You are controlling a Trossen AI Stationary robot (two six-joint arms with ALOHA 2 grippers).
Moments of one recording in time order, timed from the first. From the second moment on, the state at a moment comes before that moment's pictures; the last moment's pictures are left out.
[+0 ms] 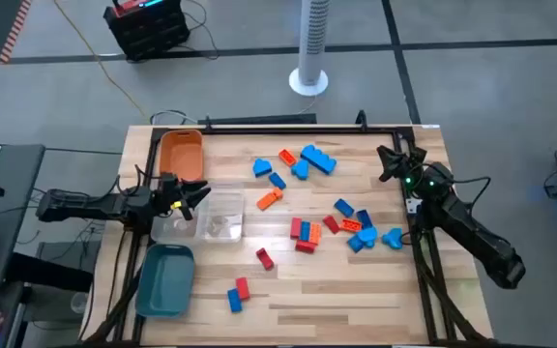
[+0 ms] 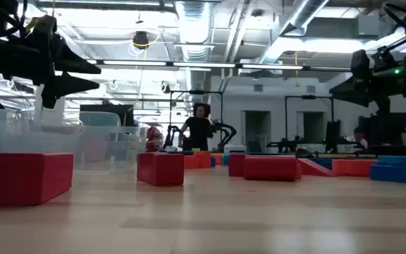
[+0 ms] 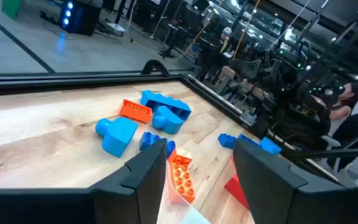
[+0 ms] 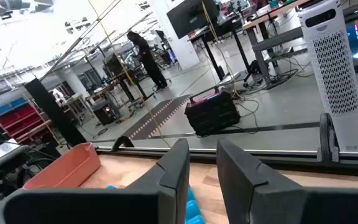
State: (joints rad) left arm -0.05 0.08 0.06 -0.05 -0.54 -0.54; right arm -0.83 0.01 0.01 0.01 0.07 0.46
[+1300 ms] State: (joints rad) left arm -0.05 0.08 0.06 -0.05 -0.54 -0.54; right arm -0.83 0.01 0.01 0.01 0.07 0.46
